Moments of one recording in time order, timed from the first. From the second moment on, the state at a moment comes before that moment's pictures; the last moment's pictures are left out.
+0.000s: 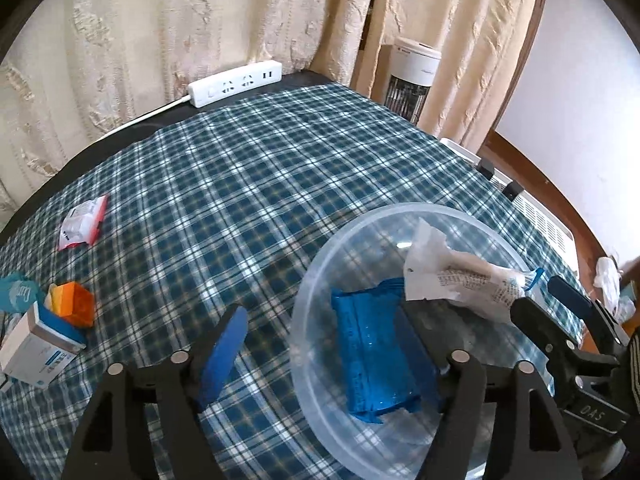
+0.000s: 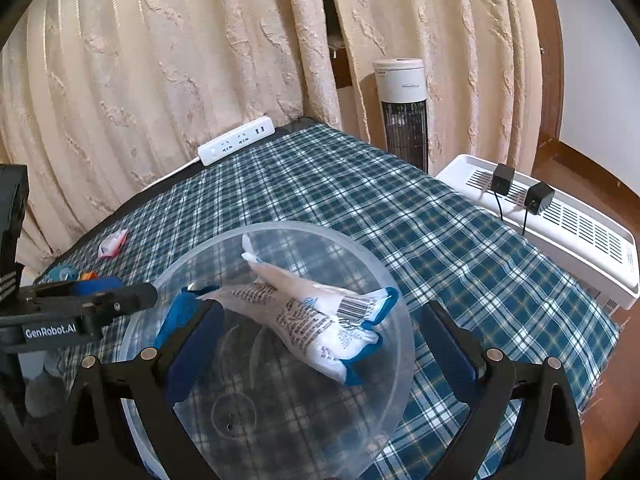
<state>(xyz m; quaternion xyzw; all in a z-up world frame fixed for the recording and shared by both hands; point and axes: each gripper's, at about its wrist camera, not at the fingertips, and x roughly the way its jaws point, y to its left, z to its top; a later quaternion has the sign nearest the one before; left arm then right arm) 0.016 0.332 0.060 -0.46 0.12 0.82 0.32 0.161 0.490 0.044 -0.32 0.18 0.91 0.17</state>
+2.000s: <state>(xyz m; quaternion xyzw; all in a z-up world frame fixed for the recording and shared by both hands) -0.023 0.028 0.059 -0.44 -0.01 0.90 0.06 0.084 0.300 0.070 -0.34 0.14 0.93 0.03</state>
